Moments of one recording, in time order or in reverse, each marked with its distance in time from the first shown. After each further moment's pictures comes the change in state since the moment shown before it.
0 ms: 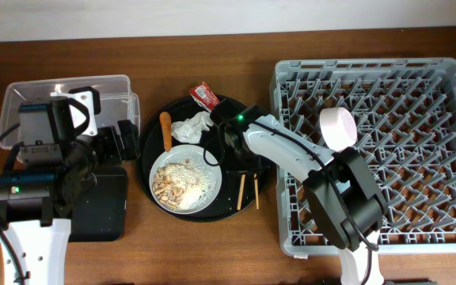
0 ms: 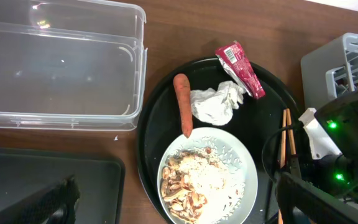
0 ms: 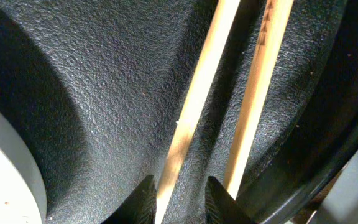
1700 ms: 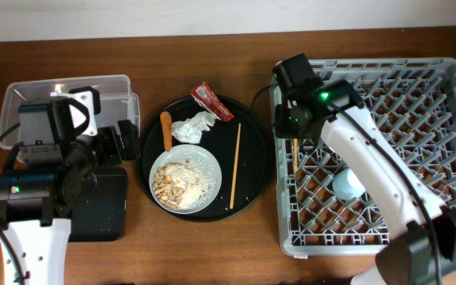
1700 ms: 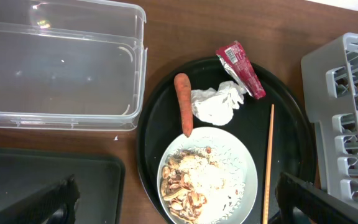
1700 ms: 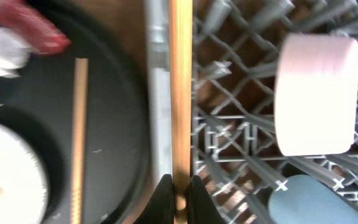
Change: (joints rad) left arm 0.000 0.000 0.000 0.000 0.000 0.000; right arm -0.235 -0.390 0.014 -0.083 0.170 -0.117
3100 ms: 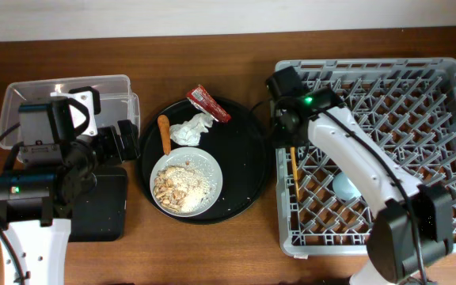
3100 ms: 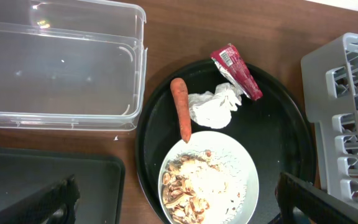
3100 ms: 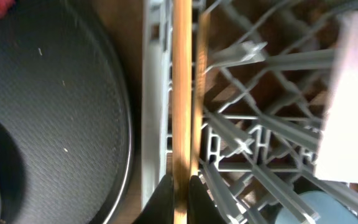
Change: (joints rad) left arm 0.000 0.000 0.000 0.000 0.000 0.000; right arm 0.014 0.071 -0.099 0.094 -0.008 -0.073
